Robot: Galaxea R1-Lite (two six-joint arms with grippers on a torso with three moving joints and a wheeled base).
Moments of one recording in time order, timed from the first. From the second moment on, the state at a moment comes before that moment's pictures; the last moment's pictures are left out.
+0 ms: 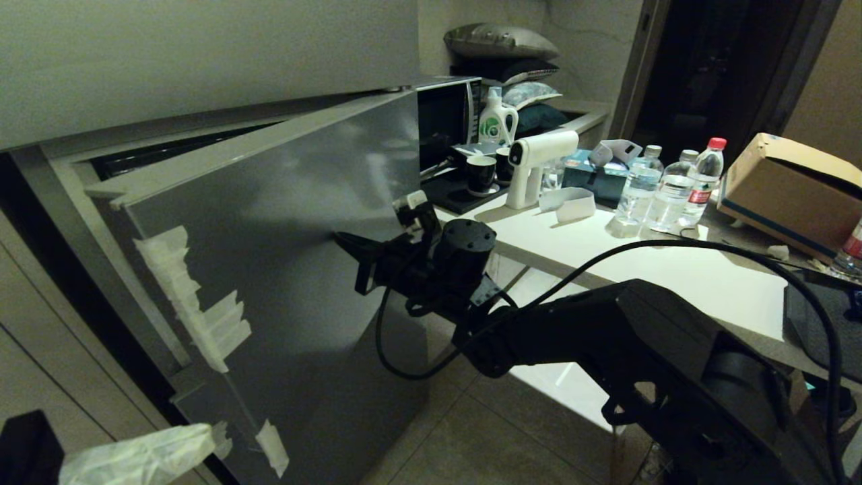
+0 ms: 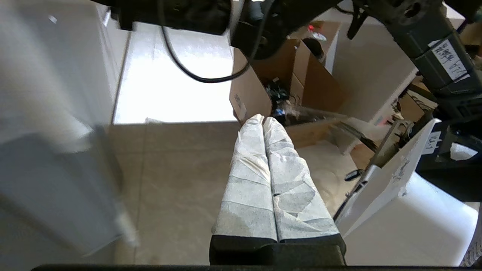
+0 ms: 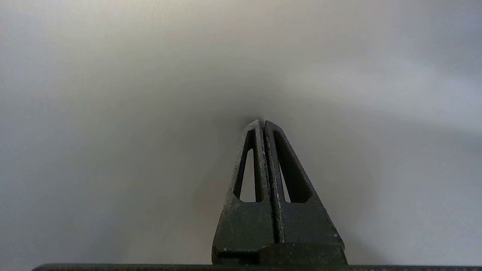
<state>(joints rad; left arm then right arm) -0.27 0.83 -0.42 -0.23 -0.54 0.02 0.76 2.55 -1.86 -1.00 0.33 0.22</state>
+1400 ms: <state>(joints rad) -0.13 1.74 -0.63 -1.38 0.21 0.02 0.82 2.29 -1.32 -1.15 0.29 0.14</state>
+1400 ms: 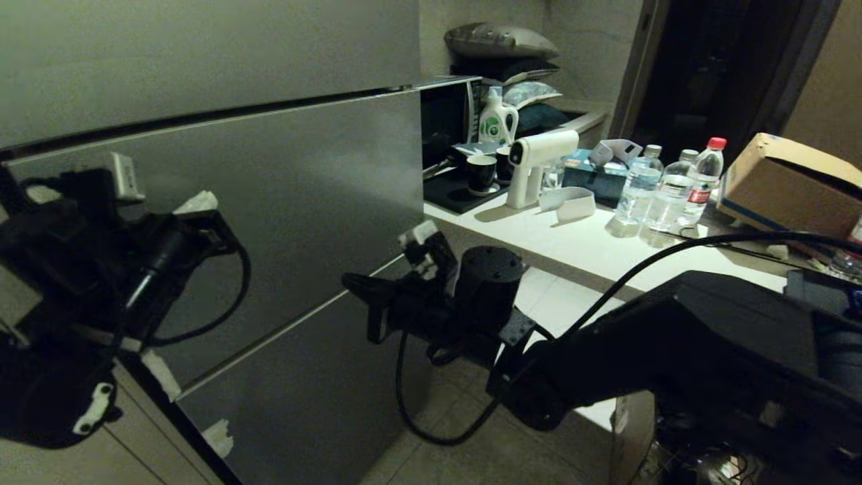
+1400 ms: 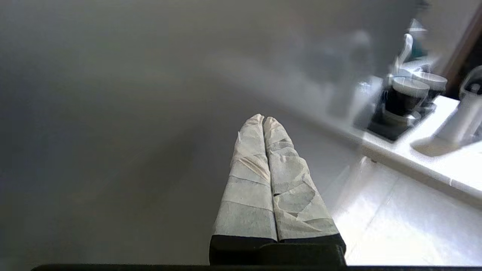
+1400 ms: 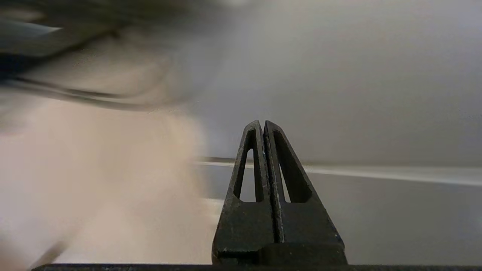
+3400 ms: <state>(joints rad) -0.01 0.17 -0.03 0.06 -0.05 0.11 0.18 0.31 -0.03 -0.20 -0.18 0.00</state>
